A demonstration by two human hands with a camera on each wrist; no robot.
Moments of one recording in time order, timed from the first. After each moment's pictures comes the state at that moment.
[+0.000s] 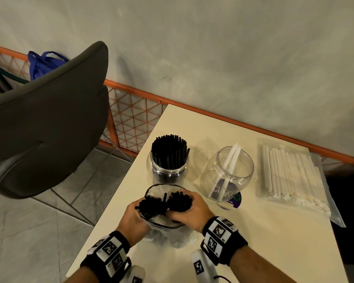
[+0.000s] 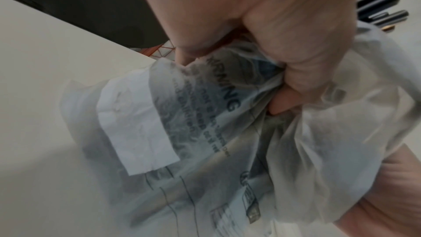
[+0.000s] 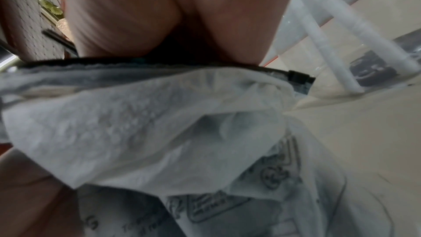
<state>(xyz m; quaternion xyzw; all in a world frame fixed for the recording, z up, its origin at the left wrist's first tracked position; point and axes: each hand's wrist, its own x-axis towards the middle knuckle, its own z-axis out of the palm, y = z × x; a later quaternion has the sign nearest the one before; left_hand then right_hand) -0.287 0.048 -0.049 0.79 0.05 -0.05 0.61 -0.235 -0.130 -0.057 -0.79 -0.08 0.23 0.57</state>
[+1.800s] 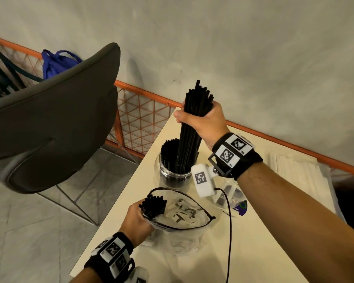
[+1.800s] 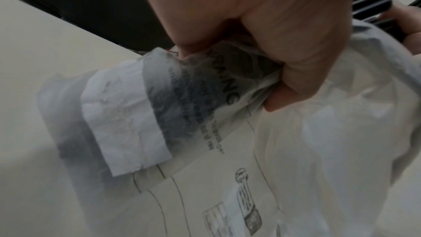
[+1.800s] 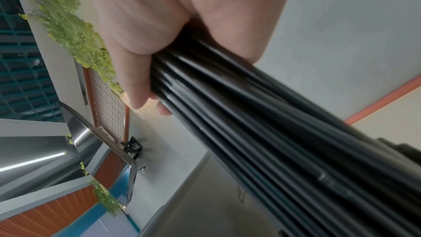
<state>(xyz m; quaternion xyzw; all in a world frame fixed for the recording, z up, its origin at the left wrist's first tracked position) -0.286 0.059 -0.056 0.79 0.08 -0.01 0.61 -0.108 -0.075 0.108 -0.74 -0.17 0.01 0.65</state>
